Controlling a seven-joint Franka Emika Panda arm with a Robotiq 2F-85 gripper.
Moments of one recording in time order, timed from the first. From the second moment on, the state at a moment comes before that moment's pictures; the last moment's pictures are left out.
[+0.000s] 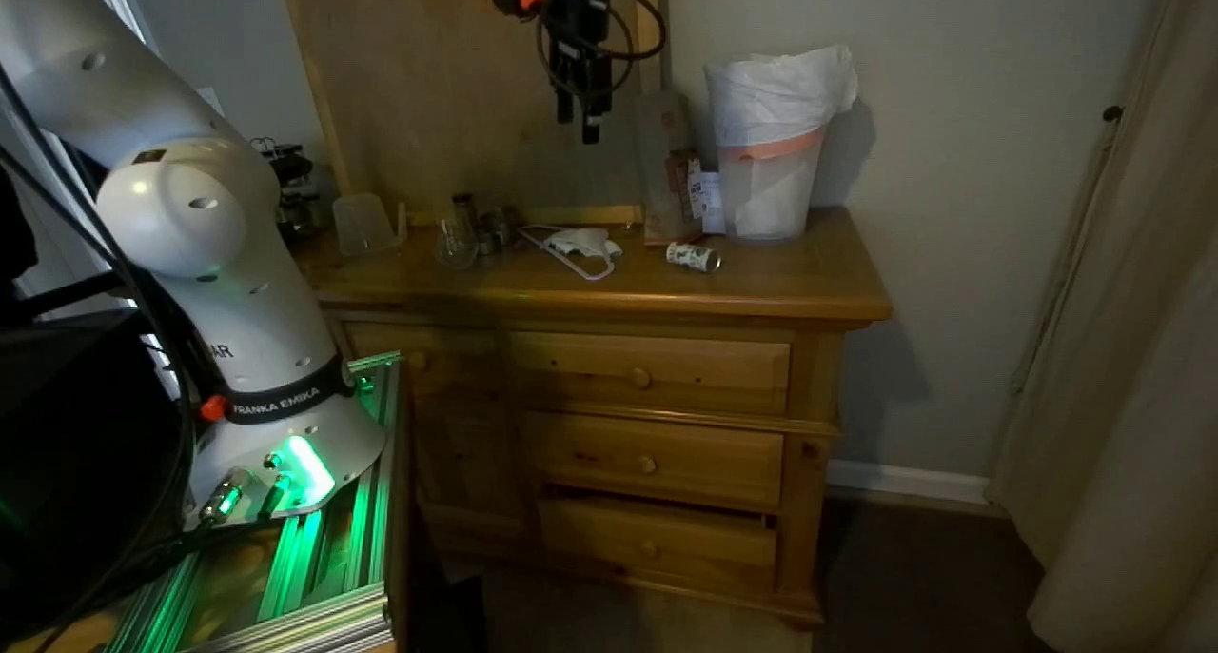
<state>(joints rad) 0.11 -0.39 0.02 -2.32 0.20 1.88 -0.02</state>
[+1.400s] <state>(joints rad) 0.12 0.15 0.14 -1.86 -0.09 1.81 -0.18</state>
